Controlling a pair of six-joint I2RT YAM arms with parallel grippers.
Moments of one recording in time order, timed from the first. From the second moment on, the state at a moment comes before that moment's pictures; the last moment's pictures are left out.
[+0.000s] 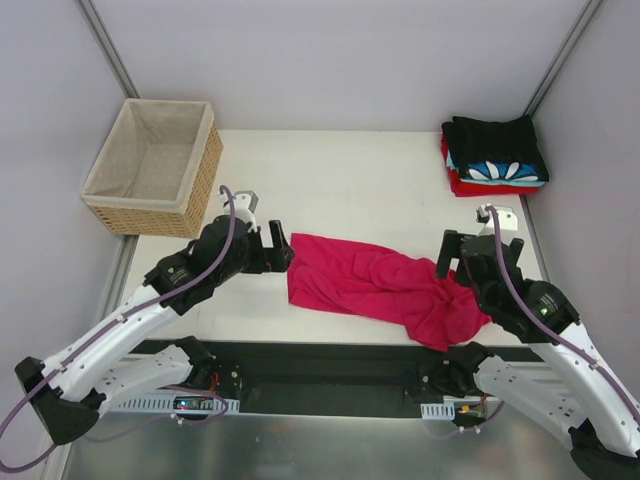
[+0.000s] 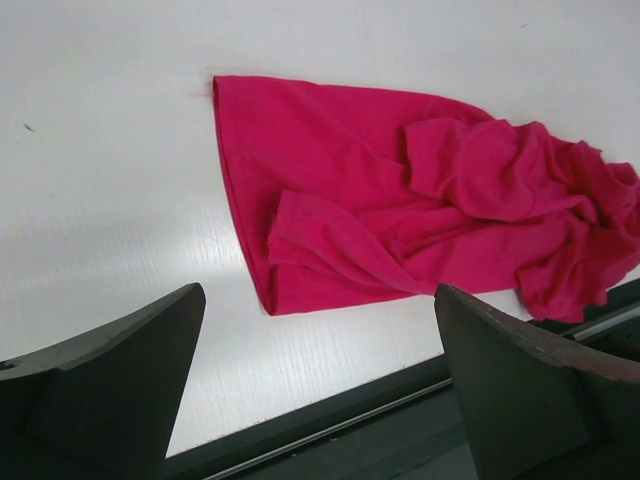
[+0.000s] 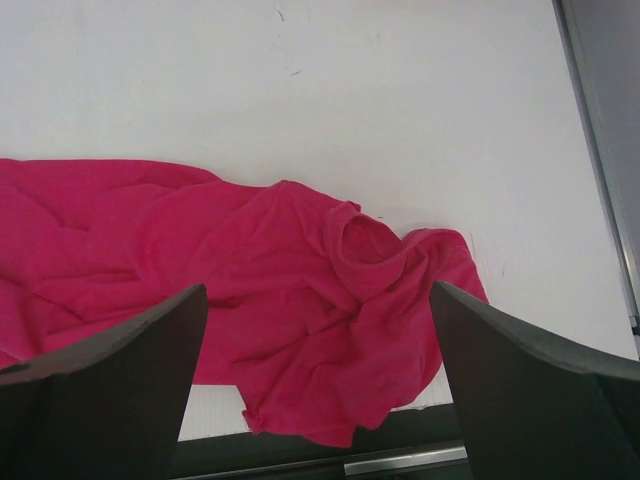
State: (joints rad) left arm -0.75 0.85 0.90 -0.64 -0.19 -0.61; right arm 0.68 0.68 0.99 -1.04 0.66 0.48
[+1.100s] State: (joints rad) left arm -0.44 1.88 1.37 -0.36 0.11 -0.62; right arm 0.68 0.62 0.93 -0.92 0.62 0.40
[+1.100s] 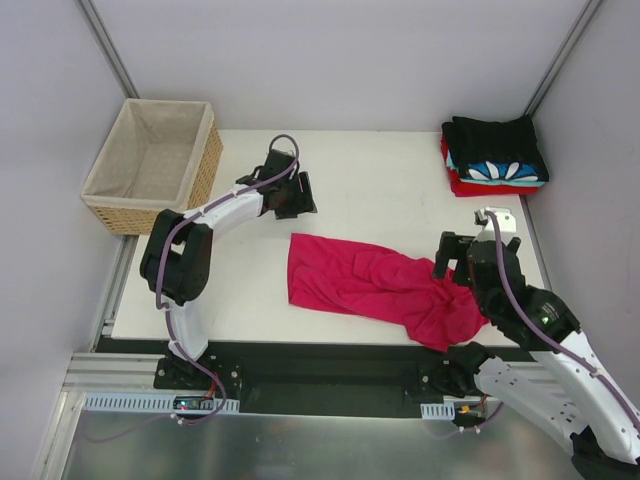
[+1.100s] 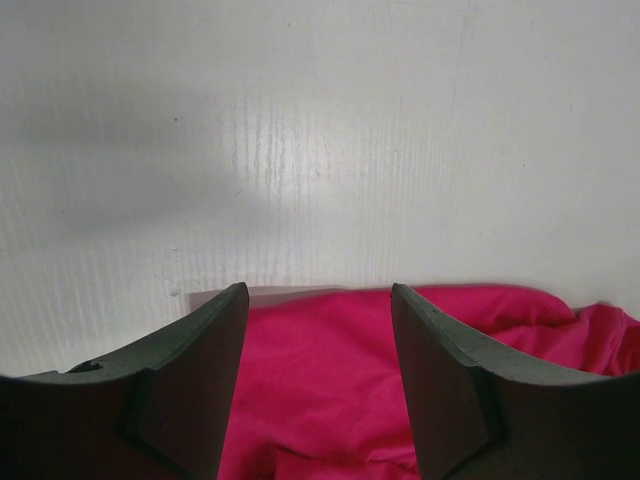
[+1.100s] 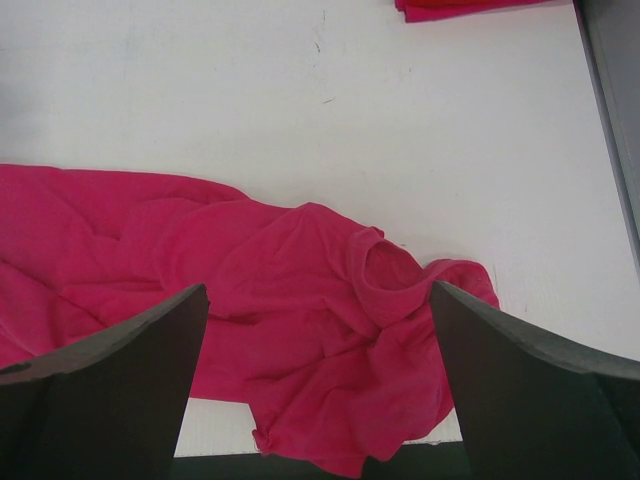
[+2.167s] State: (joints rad) left arm -0.42 1.93 1.22 -0.30 0.13 -0.67; right arm 0.68 0.61 0.93 -0.92 0.63 0.40
